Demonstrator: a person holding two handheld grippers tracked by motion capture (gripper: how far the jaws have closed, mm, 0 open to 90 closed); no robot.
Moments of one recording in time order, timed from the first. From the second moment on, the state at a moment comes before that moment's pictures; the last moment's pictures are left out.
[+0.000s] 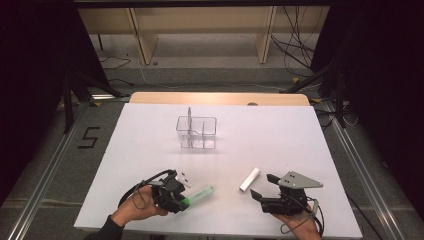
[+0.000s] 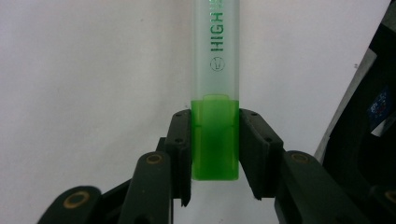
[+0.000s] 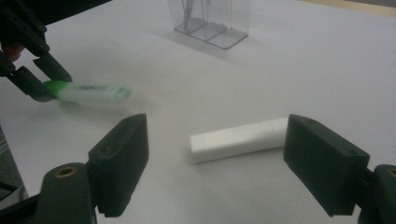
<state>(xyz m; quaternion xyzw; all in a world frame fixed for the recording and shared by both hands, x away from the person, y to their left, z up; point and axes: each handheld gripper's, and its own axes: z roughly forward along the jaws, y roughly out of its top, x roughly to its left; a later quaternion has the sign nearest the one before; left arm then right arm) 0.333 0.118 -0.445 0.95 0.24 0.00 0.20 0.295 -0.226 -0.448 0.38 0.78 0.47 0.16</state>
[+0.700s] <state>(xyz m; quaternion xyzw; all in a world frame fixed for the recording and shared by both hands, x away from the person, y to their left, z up) 0.361 0.083 -0.425 0.95 0.21 -0.02 0.21 0.289 -0.194 -0.436 0.31 0.81 0.46 0.19</state>
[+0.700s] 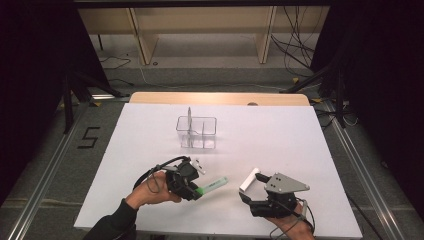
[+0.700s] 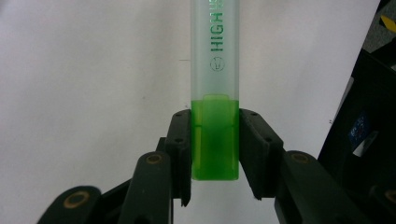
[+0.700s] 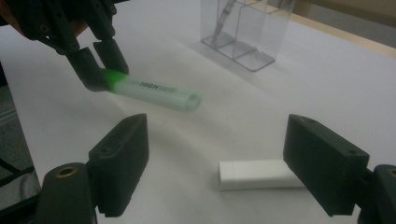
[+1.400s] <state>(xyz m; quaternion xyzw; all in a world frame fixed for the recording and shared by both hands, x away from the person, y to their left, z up) 0.358 0.072 -0.420 0.96 0.21 -0.04 0.19 0.276 -0.143 -0.445 0.18 0.86 0.40 0.27</state>
